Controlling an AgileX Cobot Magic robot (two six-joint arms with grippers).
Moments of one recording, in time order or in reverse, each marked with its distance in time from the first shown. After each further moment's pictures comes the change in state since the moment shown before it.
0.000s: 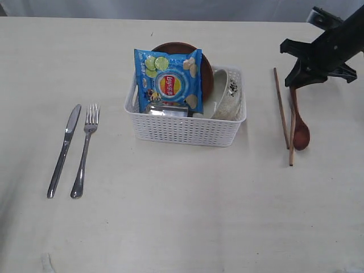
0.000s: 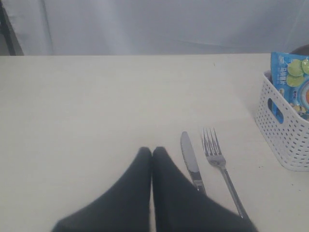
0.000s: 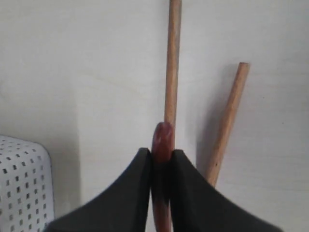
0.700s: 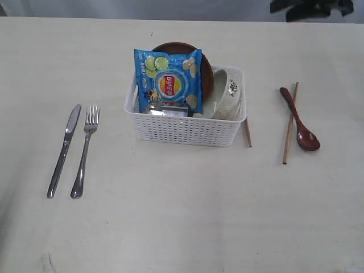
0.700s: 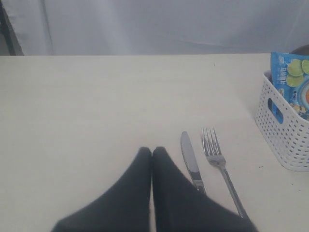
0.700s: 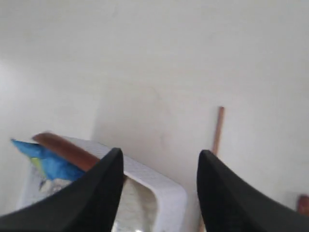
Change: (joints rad) left arm 0.000 0.000 0.000 0.000 0.000 0.000; right arm 0.035 -0.145 -0.216 0.248 0.163 -0.183
